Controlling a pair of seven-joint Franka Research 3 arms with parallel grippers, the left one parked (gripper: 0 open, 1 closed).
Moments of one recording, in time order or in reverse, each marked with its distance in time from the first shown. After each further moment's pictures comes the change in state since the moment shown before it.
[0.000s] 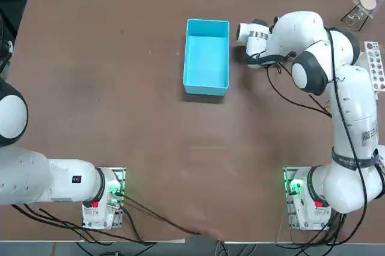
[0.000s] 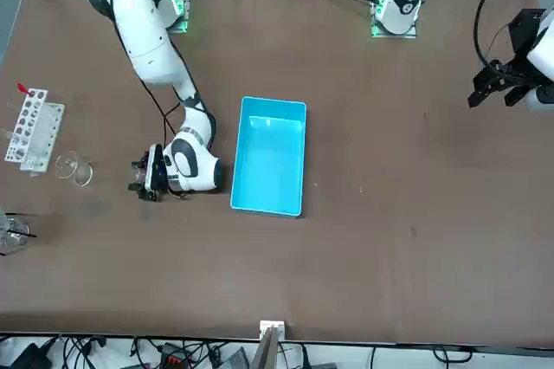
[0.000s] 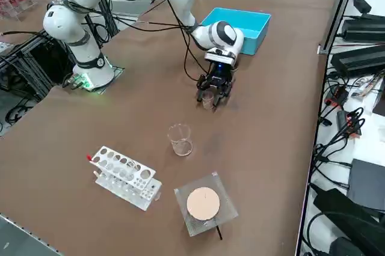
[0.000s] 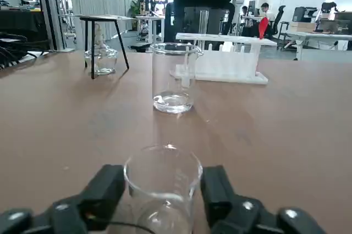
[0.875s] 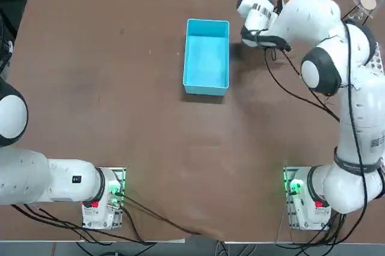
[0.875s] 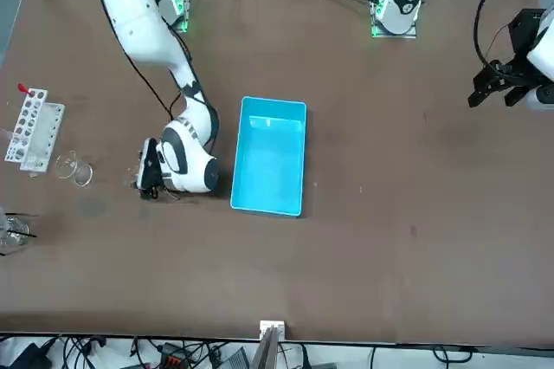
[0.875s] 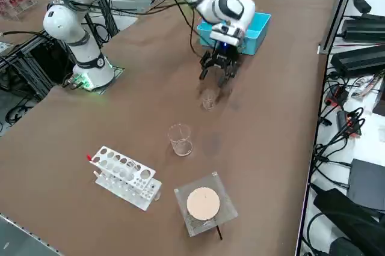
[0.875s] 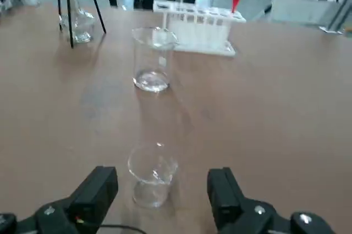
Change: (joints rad) arm 0.006 -0.204 0.001 0.043 0.323 -0.007 -0.234
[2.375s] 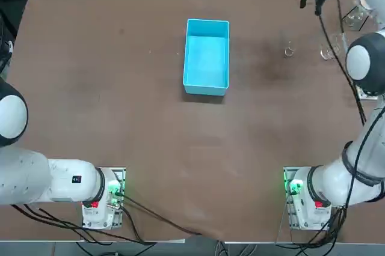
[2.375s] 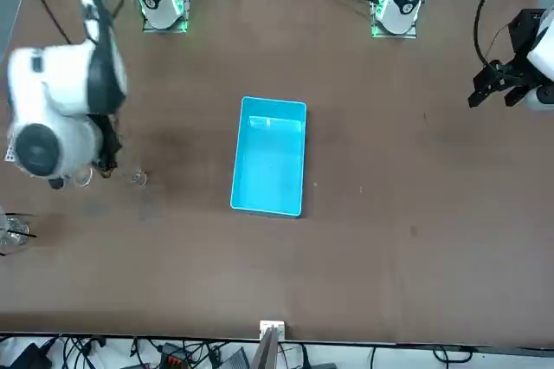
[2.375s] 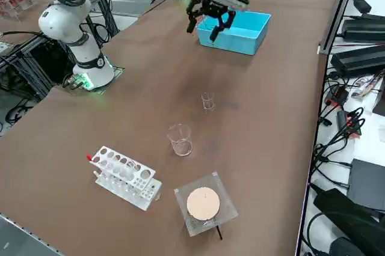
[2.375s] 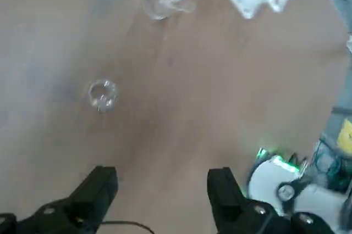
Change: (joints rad) arm -0.276 -0.328 -0.014 0.215 0.564 -0.258 -1.256
